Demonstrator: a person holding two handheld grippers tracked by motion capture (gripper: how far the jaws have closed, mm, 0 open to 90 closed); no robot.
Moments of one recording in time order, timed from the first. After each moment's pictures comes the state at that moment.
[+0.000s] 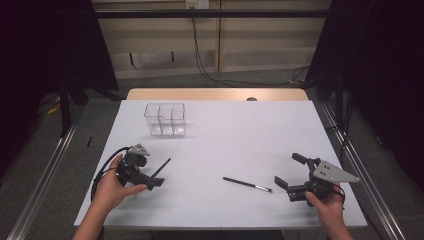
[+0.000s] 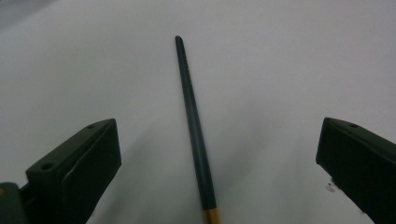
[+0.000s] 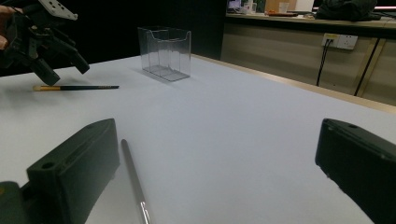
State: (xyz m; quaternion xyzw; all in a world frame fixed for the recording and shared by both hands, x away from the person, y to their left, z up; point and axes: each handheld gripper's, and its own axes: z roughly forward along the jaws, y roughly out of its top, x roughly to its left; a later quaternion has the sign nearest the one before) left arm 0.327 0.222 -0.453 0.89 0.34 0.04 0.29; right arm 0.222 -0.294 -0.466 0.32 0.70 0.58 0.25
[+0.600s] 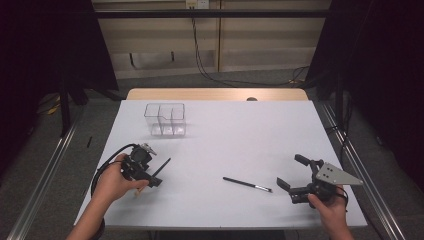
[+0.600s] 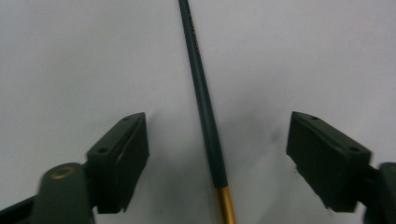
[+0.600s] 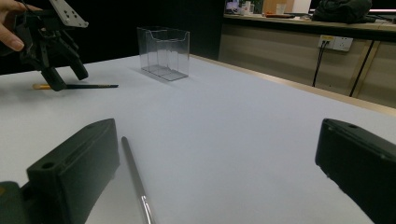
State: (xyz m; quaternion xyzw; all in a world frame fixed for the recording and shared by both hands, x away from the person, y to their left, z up) left arm 0.338 0.210 -0.450 0.93 0.33 0.01 0.18; right arm 0.216 -0.297 -0.465 0.32 0.70 0.58 0.26
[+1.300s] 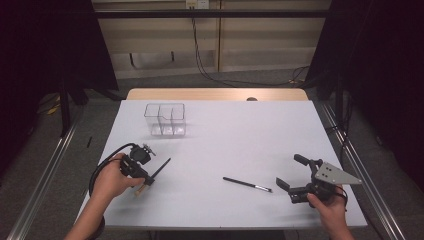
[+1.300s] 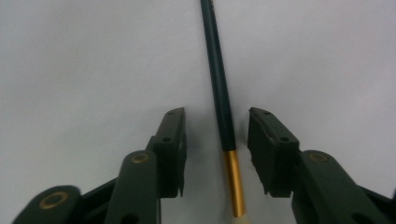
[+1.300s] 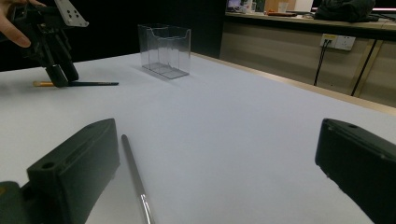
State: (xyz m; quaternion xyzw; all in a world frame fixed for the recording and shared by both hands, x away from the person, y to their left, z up) left arm 0.339 0.208 -0.445 0.93 0.35 0.01 0.11; right arm 0.217 -0.297 -0.465 0.32 0.70 0.58 0.26
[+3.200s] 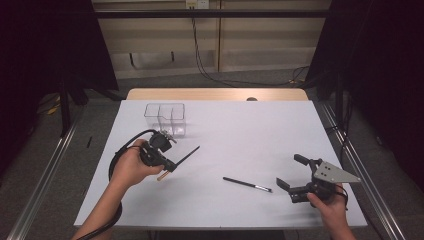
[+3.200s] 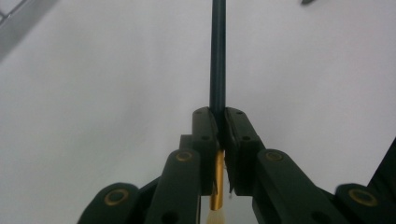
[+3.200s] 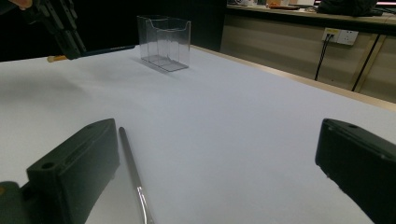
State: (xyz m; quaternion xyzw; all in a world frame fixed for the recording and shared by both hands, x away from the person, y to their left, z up) left arm 0.346 0.148 -0.399 0.94 0.28 -0.03 0.21; right arm 0.220 -0.298 -0.466 0.32 0.72 0.57 0.26
